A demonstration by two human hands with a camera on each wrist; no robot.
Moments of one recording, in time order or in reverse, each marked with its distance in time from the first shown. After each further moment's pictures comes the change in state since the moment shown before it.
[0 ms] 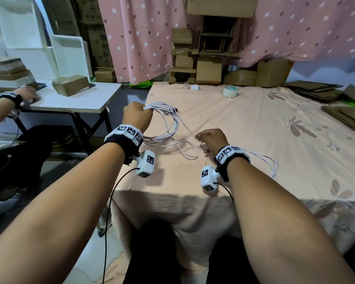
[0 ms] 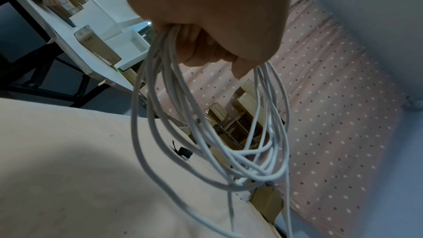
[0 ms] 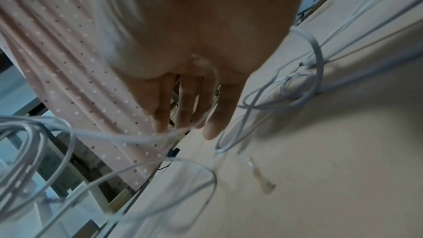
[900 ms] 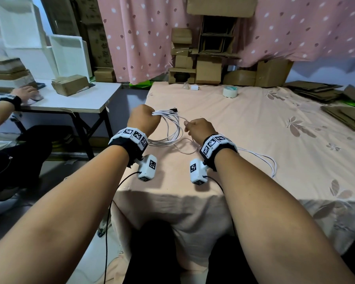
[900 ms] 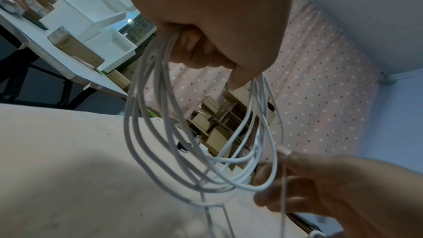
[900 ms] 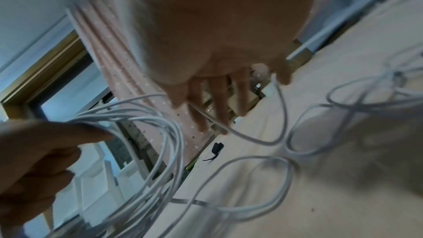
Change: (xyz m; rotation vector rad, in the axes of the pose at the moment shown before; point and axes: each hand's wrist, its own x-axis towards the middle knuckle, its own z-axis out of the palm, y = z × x) left_hand -0.011 0.007 0.010 0.162 -0.103 0.078; right_hand 0.003 -0.055 0.028 -0.414 -0.044 -0.073
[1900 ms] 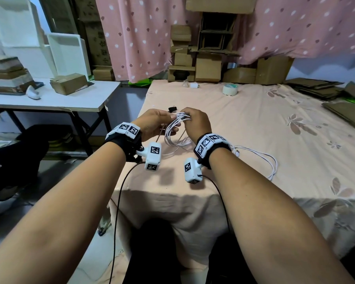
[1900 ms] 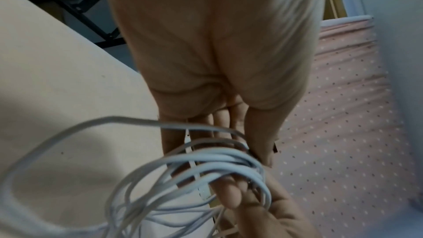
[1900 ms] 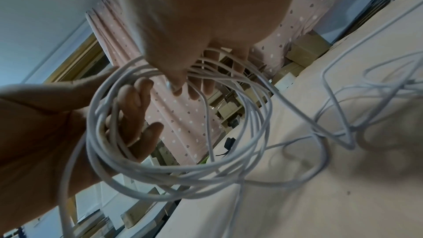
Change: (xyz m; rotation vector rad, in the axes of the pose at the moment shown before) left_hand -0.007 0.013 0.007 -0.866 -0.643 -0.168; right_hand 0.001 -0.011 0.010 0.038 0.268 -0.357
